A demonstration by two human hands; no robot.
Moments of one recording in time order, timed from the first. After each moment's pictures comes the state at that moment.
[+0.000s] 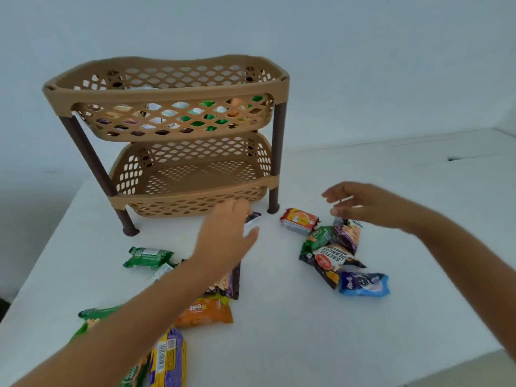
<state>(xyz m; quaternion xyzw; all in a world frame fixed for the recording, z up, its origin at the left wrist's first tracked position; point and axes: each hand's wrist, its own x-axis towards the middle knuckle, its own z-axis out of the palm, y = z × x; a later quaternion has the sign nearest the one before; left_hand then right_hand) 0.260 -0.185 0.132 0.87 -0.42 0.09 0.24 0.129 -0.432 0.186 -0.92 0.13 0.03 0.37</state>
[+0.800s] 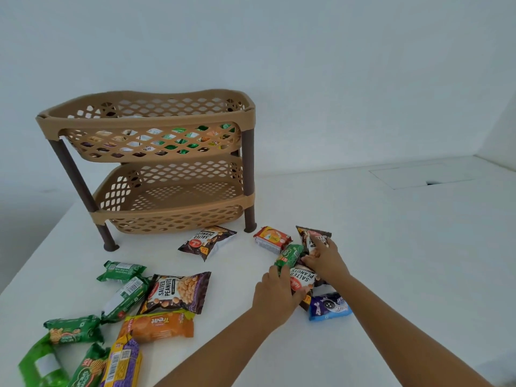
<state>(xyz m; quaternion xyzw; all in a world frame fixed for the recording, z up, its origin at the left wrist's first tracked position) 0.160 -0.311 0.024 0.91 -0.38 -0.10 0.16 0.135 -0.476 0.025 -0.88 0.35 -0.06 0.33</state>
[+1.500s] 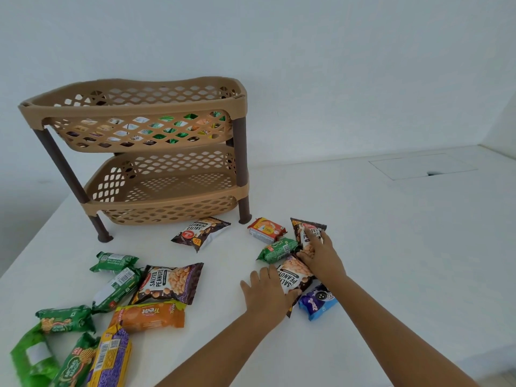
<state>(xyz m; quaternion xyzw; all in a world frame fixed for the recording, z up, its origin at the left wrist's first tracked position) 0.148 -0.317 0.004 0.95 -0.28 -0.11 0.10 0.120 -0.470 0.020 -0.90 0.32 -0.08 0.29</state>
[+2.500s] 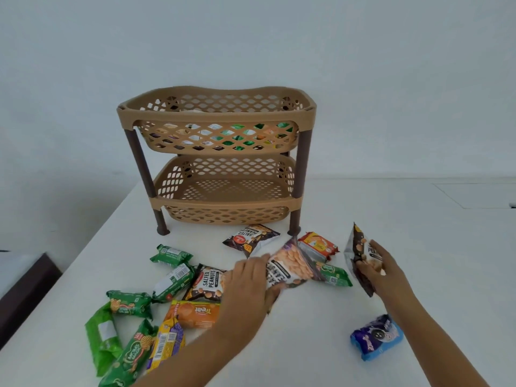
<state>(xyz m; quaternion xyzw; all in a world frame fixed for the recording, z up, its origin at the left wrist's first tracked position) 0.190 -0.189 0.070 0.90 -0.34 0.14 0.22 0.114 -0.447 0.062 -0.73 0.32 -0.20 0.57</state>
